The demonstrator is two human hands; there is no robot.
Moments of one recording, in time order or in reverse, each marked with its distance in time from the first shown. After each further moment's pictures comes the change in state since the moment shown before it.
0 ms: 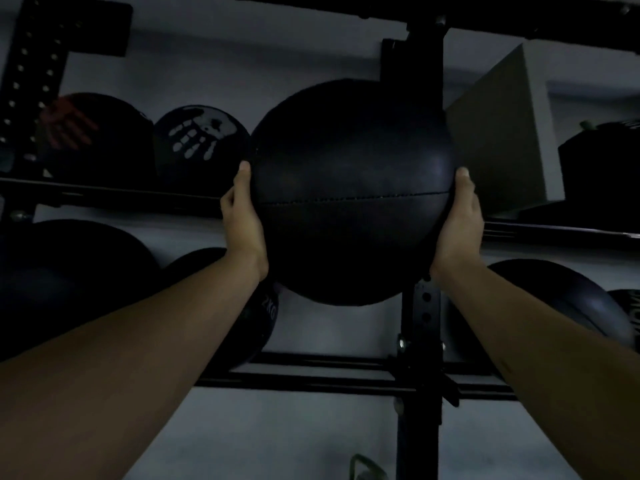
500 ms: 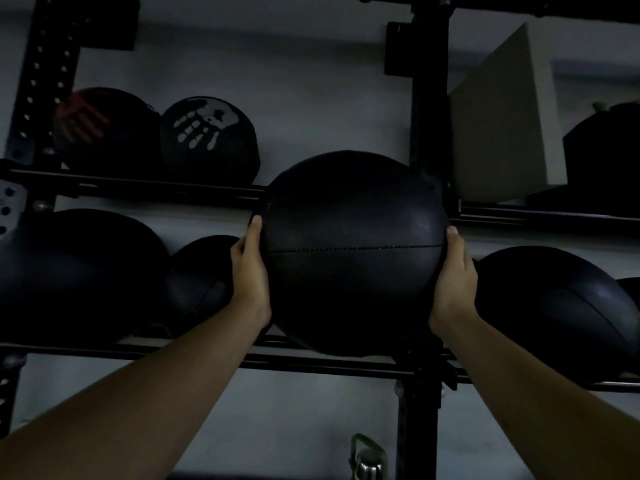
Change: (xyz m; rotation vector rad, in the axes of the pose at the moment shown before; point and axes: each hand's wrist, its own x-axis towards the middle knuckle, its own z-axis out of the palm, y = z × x) left_hand -0.049 -0.063 -0.033 0.094 0.105 -0.141; right_hand -0.035 0.055 -0.056 -0.070 0.083 0.251
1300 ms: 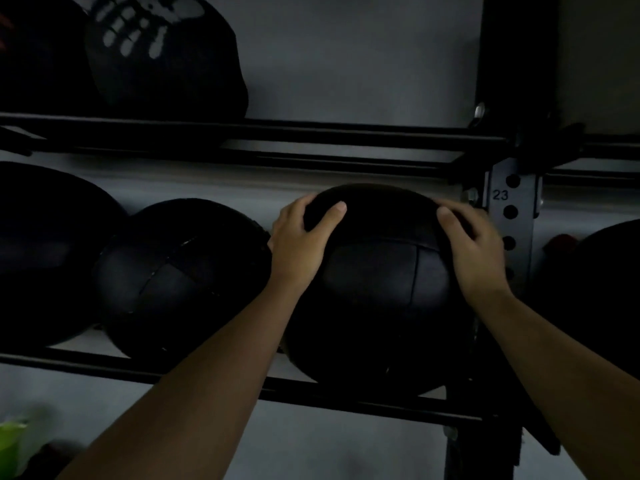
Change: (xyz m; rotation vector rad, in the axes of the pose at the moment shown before) left_hand 0.142 -0.131 0.026 0.768 -0.022 0.327; right_hand 0.176 0.148 0.029 -0.481 -0.281 -0.428
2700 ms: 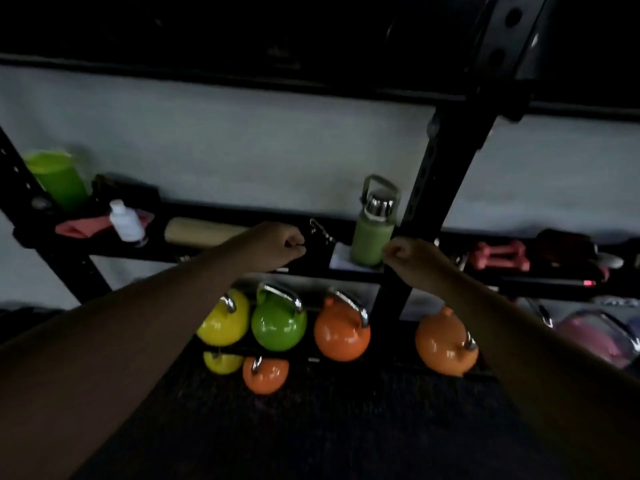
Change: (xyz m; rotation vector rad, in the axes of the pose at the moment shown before) left_hand -0.358 -0.118 -0.098 0.669 -0.953 -0.466; right_hand -0.398 0.051 -0.071 -0.616 -0.942 0.702
